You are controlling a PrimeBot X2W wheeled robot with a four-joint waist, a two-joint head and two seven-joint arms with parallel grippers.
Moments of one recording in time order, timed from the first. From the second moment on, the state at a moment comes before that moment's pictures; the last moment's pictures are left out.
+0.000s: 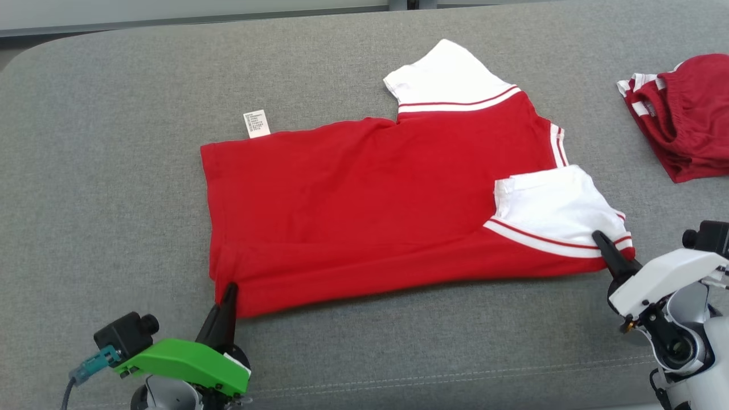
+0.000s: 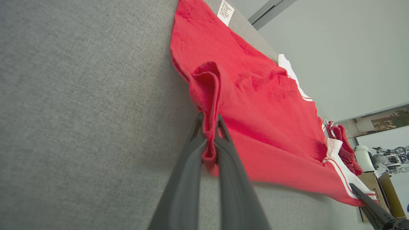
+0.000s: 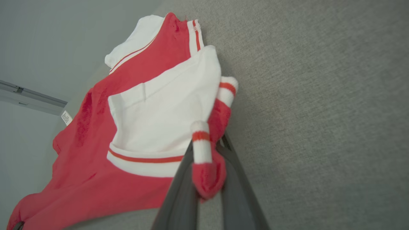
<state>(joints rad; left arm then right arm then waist) -0.05 0.22 -0.31 0.13 -1.04 0.08 -0.03 -0.24 -0.26 -0.02 0.32 0.86 0.13 0.26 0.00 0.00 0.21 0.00</state>
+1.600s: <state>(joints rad) -0.56 0.48 -0.46 0.31 -0.69 0.11 0.22 -0.25 -0.38 0.03 0.04 0.80 0.13 0.26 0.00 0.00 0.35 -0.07</state>
